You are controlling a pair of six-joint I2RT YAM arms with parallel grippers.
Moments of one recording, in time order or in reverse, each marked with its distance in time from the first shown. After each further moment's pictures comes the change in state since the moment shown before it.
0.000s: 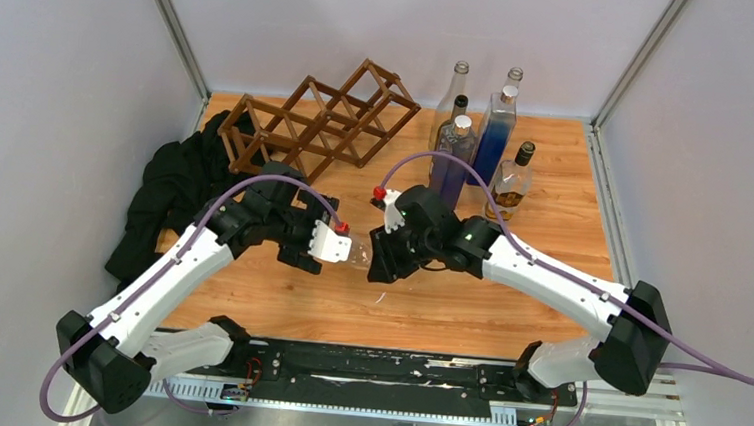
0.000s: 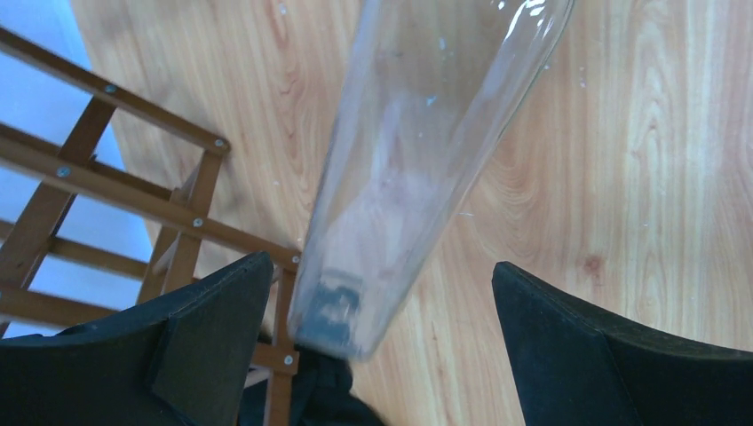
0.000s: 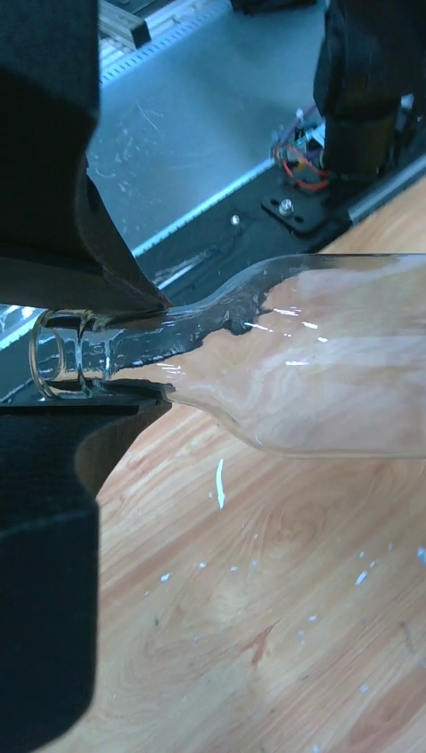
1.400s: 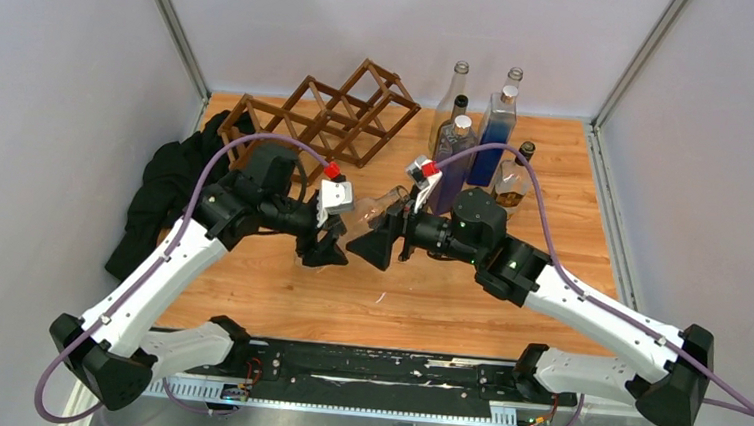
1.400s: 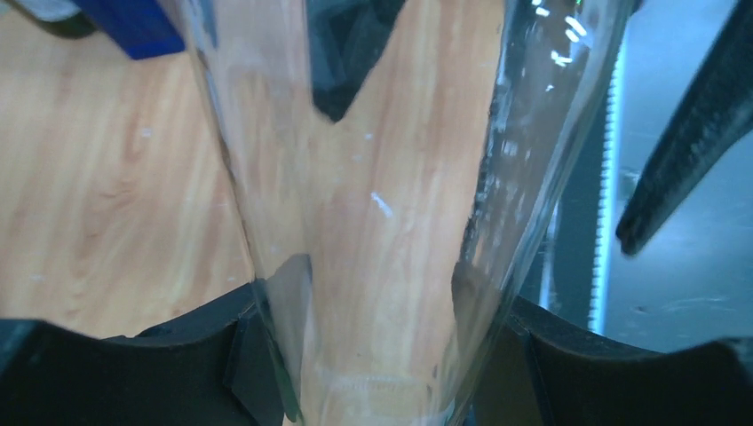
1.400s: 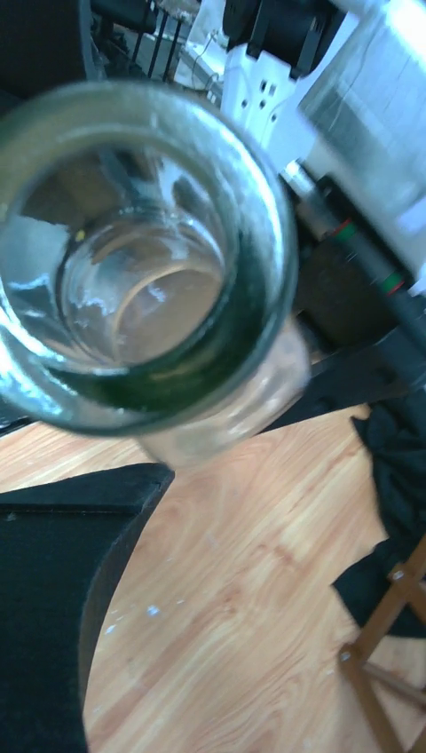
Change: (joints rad) left arm -0.018 0.004 0.122 0.019 0.404 -0.743; right arm 0.034 -0.284 -0.113 0.494 0.015 0.116
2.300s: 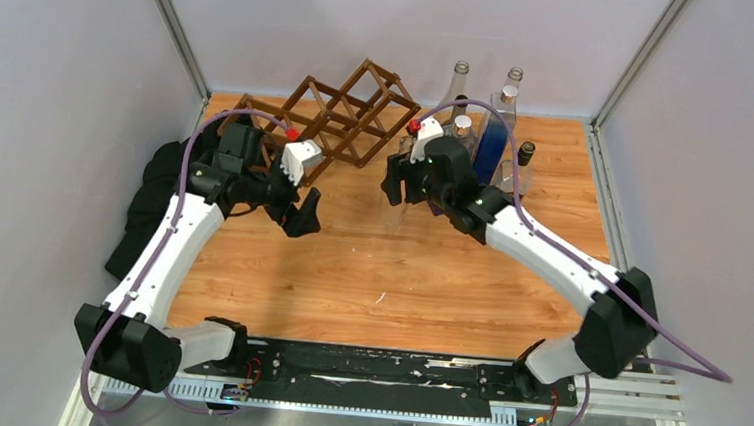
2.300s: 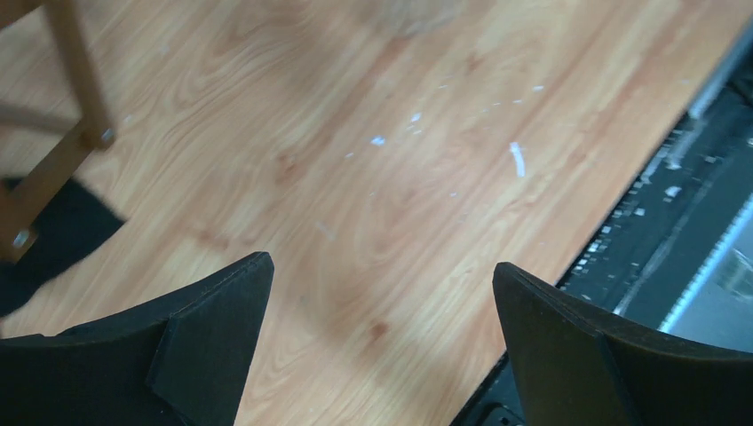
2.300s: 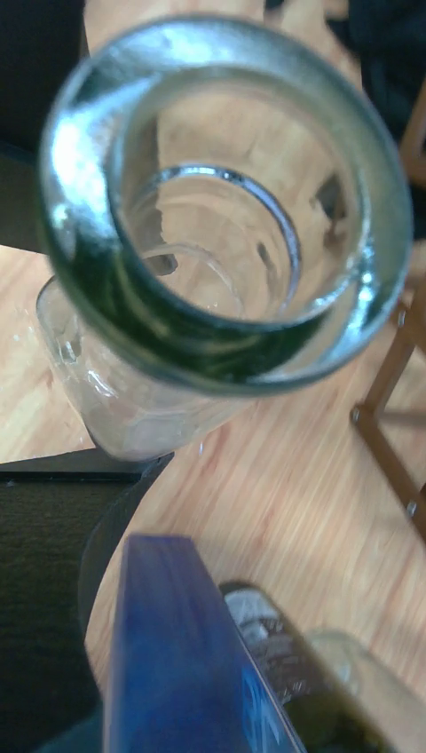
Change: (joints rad) left arm 0.305 0.122 0.044 -0.065 -0.107 -0.097; right arm -0.217 0.312 0.214 -0.156 0.290 -0.272
